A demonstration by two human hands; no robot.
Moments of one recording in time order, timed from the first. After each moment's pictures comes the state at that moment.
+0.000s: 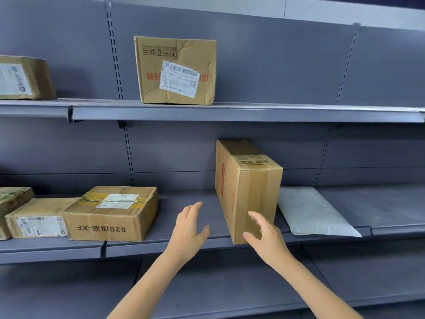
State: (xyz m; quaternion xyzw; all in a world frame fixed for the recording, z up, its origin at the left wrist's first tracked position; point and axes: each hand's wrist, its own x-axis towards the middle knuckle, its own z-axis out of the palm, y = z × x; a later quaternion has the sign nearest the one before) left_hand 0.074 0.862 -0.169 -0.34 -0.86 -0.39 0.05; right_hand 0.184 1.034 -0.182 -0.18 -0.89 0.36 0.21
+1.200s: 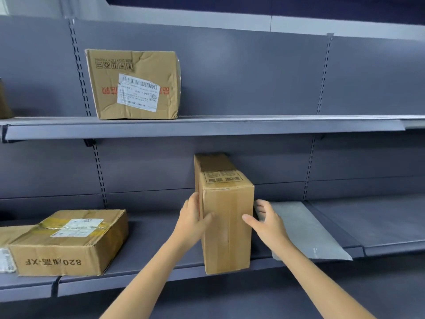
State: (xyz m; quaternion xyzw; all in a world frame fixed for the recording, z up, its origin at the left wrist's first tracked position) left_hand 0.052 0.979 -0.135 -0.36 -0.79 -0.50 0.03; right_hand 0.155 1.150 -0.153 -0.22 -0.81 0.46 0.29
